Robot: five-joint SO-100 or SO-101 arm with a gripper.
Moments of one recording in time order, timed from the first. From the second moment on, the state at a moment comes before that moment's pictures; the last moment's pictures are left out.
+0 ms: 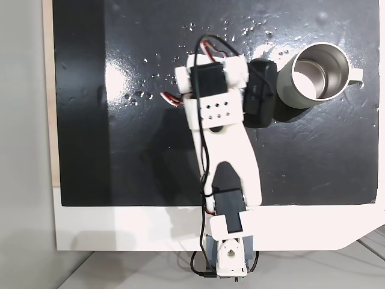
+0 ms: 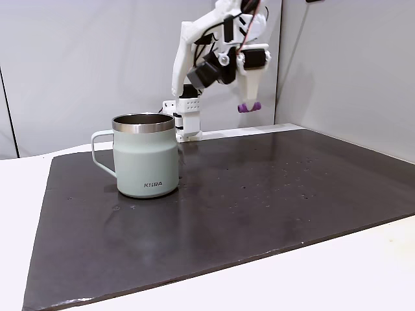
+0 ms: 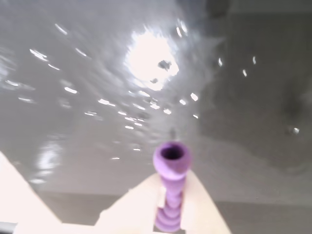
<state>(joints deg) -10.6 75.5 53.9 103.0 17.6</state>
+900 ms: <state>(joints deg) 25.0 61.0 22.6 103.6 -17.0</state>
